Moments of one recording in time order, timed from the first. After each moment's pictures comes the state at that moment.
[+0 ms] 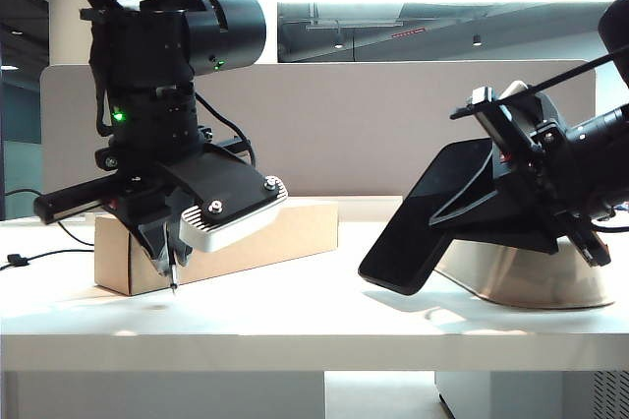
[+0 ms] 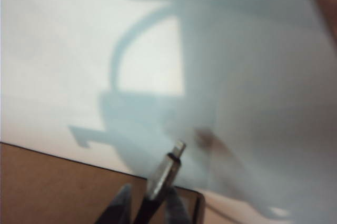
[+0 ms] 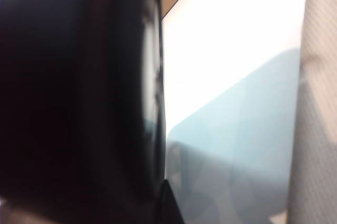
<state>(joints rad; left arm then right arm) -0.65 1.70 1.11 -0.60 -0.29 1.64 0.29 1.53 0.41 0.69 -0.49 0.58</state>
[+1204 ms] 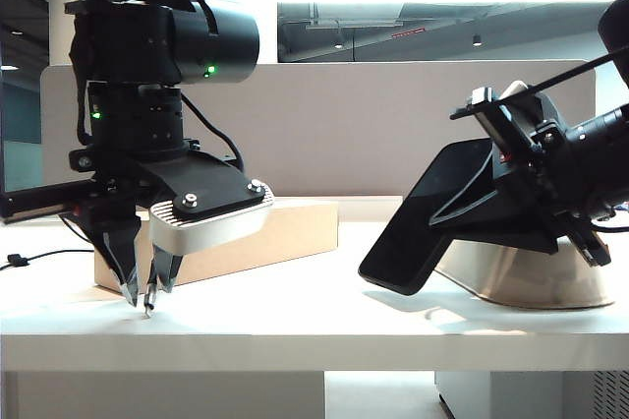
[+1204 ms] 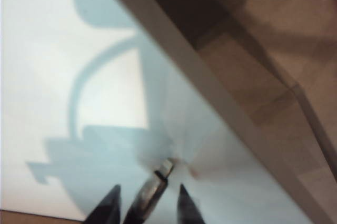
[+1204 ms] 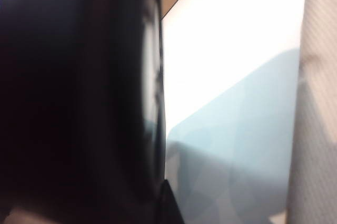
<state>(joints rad) -0.65 1.70 1.11 -0.74 -0.17 1.64 0.29 1.53 0.41 0.69 -0.49 0.58</state>
